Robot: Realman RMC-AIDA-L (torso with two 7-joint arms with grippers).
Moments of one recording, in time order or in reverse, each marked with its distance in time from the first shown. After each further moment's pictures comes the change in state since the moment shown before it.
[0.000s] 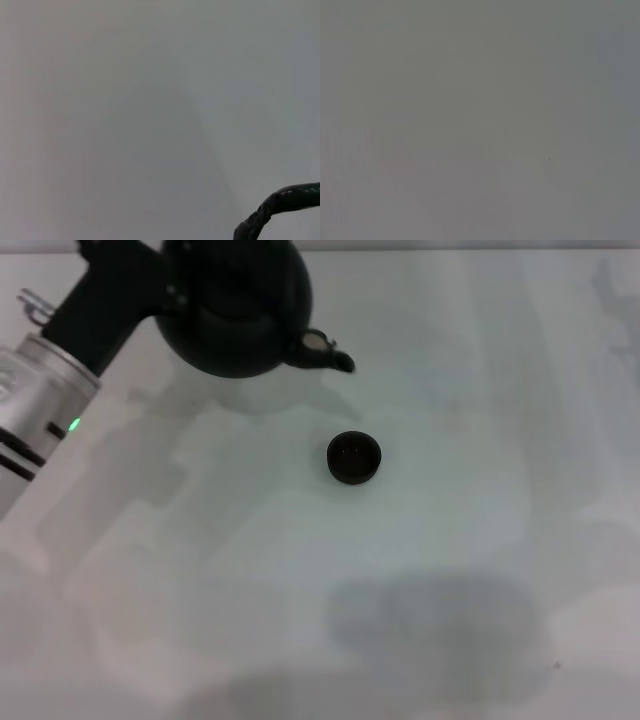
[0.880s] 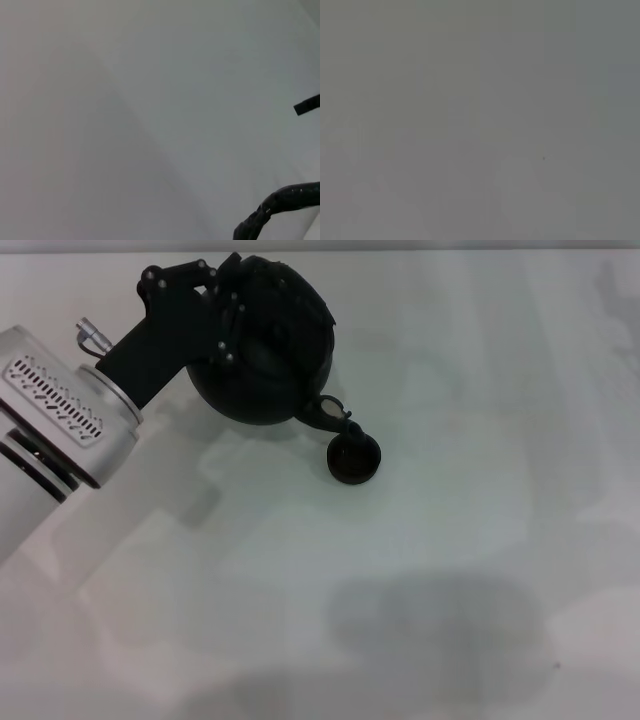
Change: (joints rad) left arm -0.008 -0.006 0.000 -0.039 0.109 -0.098 0.187; right arm -0.003 0.000 0.009 -0.001 0.000 0.001 0.000
